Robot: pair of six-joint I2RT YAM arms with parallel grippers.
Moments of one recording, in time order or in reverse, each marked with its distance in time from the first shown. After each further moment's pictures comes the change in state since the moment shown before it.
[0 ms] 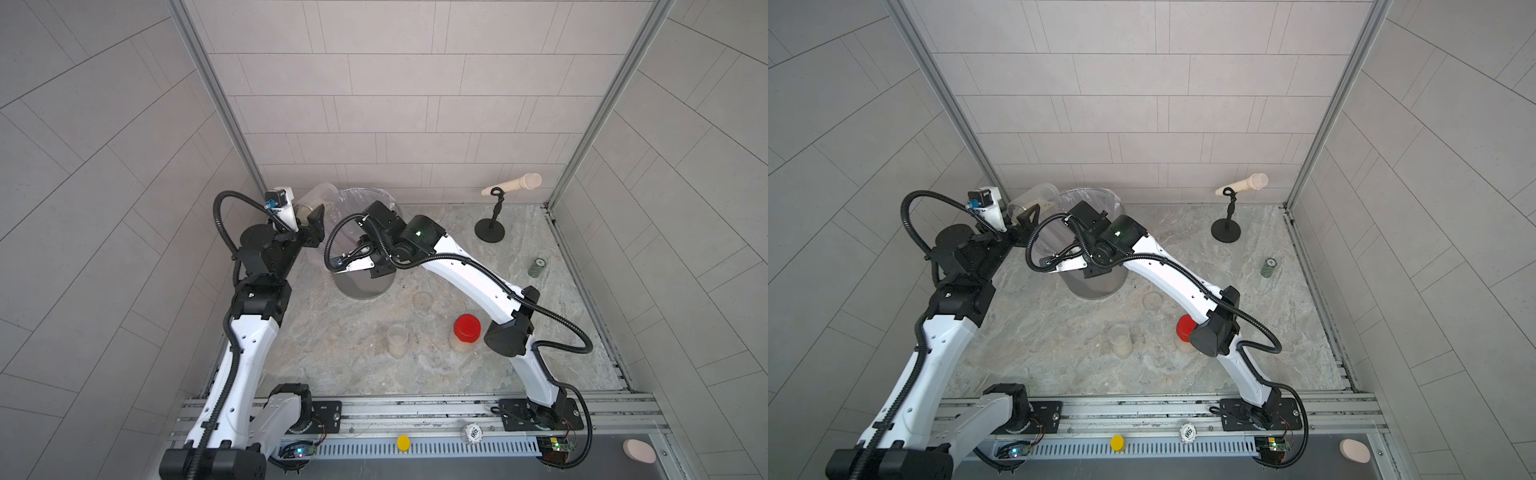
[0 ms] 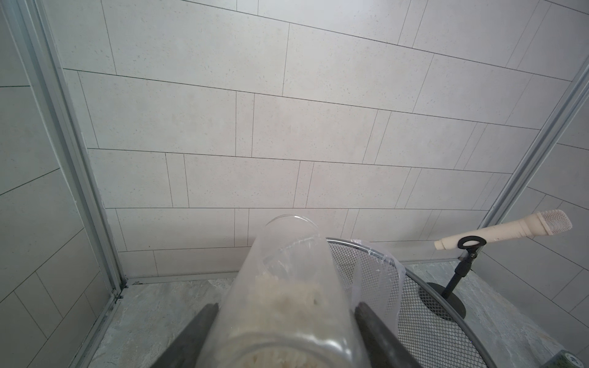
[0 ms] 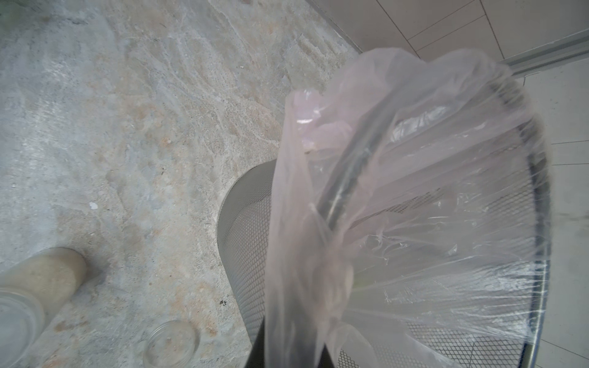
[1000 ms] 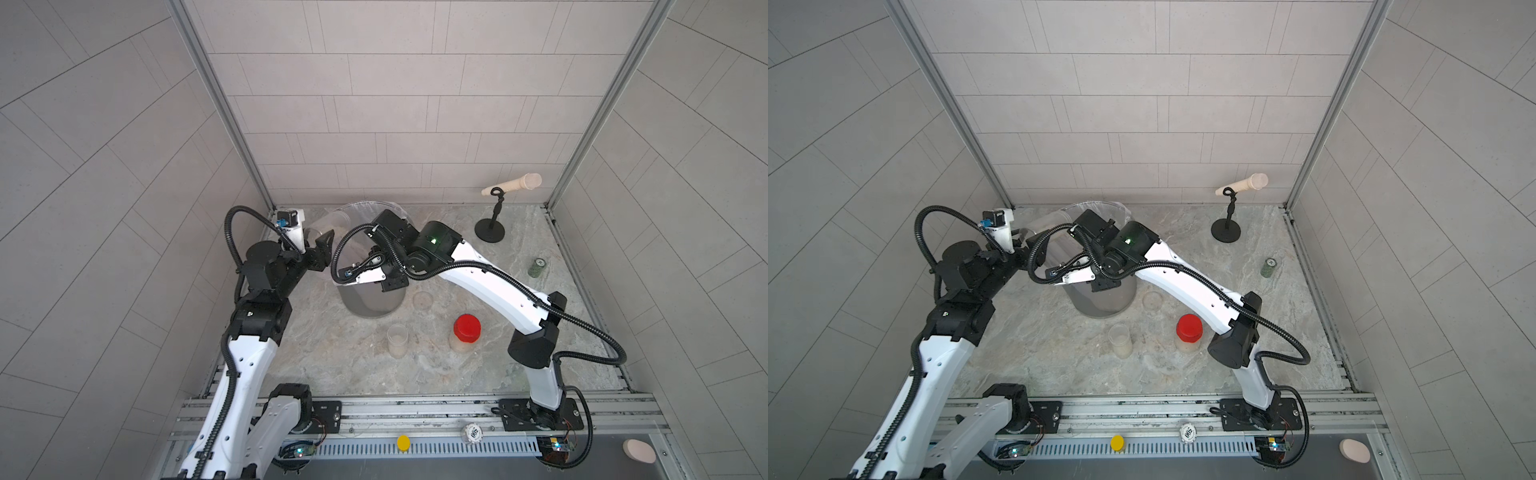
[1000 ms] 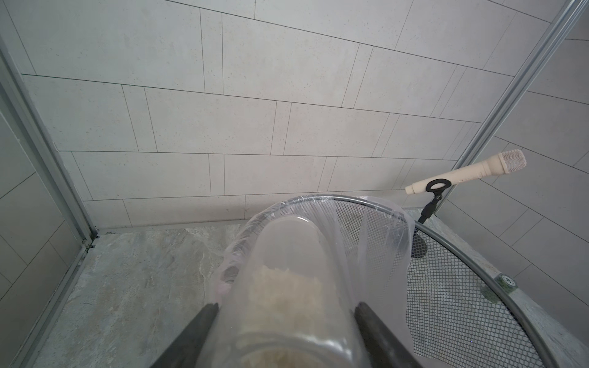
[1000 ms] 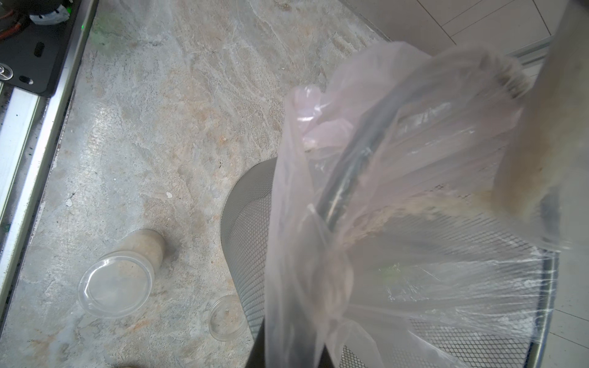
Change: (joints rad) left arm -0.049 -0.110 -0.088 -0.175 0.056 0.000; right arm 0.033 -0.159 -0.180 -0.035 -0.020 0.097
